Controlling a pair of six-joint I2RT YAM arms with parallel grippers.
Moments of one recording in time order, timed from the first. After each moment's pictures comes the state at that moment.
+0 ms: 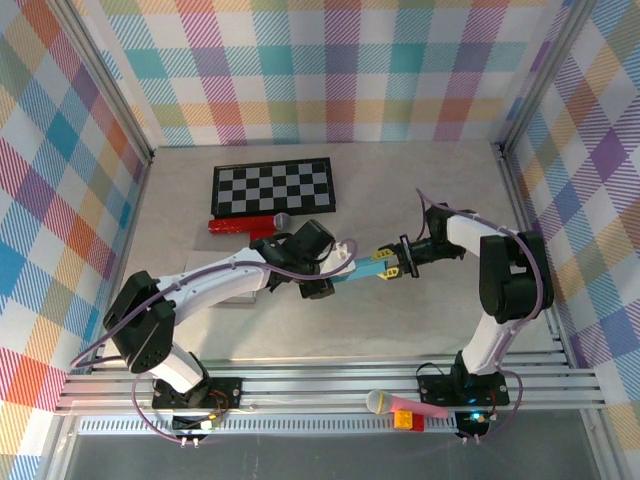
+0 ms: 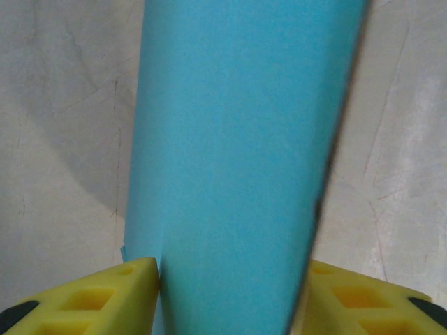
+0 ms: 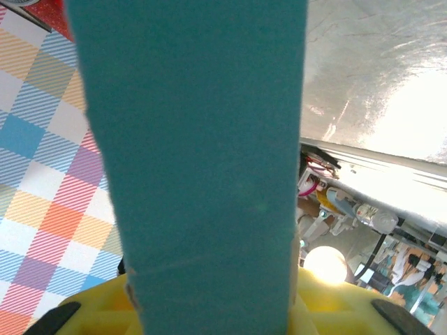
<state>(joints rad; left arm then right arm) -0.86 1.57 1.13 -0.61 0.04 0.46 0.13 1.79 1.05 -0.91 -1.24 0.91</state>
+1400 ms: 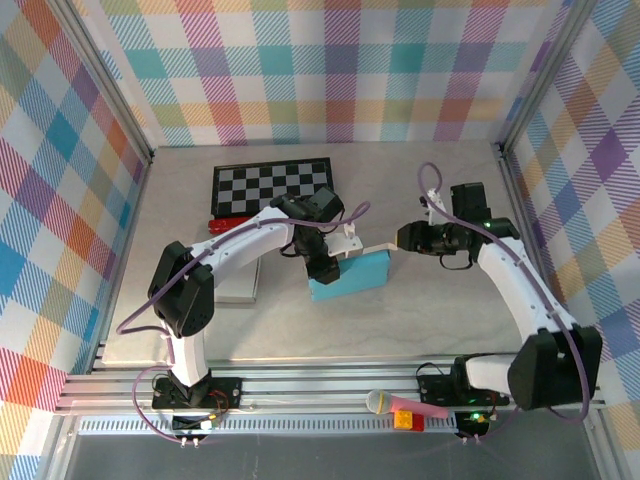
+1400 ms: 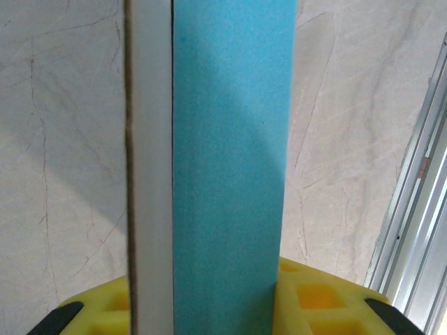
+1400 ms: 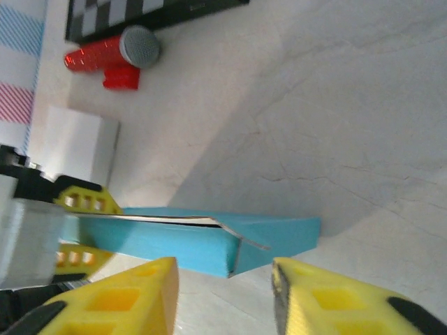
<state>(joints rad) -0.75 1.86 1.58 -1.07 0.31 0.47 0.14 1.28 1.04 -0.76 -0.58 0.17</state>
